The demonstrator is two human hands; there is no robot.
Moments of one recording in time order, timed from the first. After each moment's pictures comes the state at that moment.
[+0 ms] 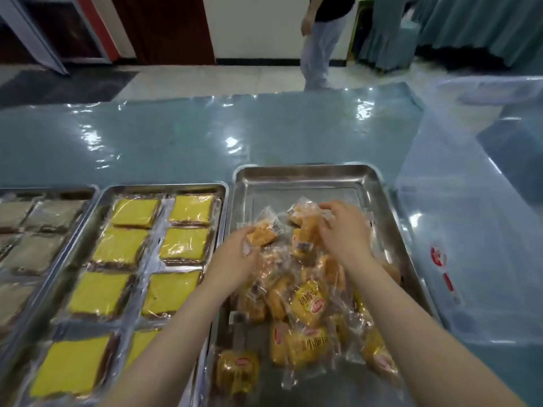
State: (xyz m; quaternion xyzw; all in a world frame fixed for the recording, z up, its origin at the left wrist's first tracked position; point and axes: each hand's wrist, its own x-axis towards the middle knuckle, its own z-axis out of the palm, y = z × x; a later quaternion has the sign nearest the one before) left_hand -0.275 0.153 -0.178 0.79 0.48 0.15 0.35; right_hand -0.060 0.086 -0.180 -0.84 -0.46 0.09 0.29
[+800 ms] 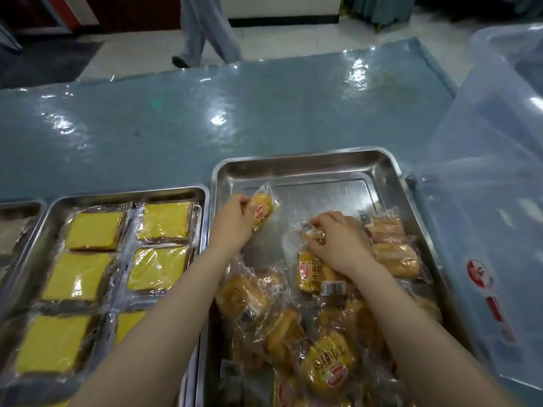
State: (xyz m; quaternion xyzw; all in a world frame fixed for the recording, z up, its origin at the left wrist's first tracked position) left_hand -0.194 0.267 -0.228 0.75 0.53 0.15 0.36; right_hand -0.029 0.128 -0.237 -0.84 -0.49 0.20 0.11
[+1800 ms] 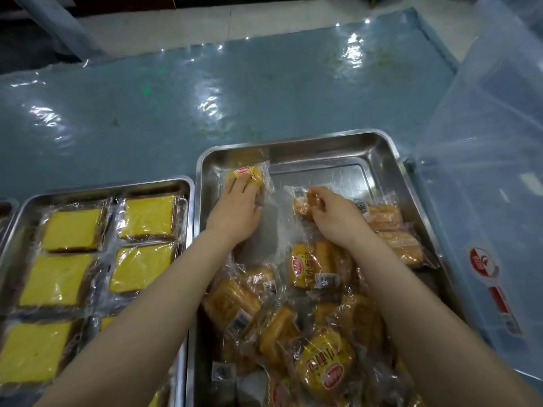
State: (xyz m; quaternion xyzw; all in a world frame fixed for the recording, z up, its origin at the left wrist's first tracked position) left_hand -0.175 0.281 -0.245 0.92 0.36 0.03 0.14; right_hand -0.014 0.149 -0.228 -0.83 -0.43 0.28 0.23
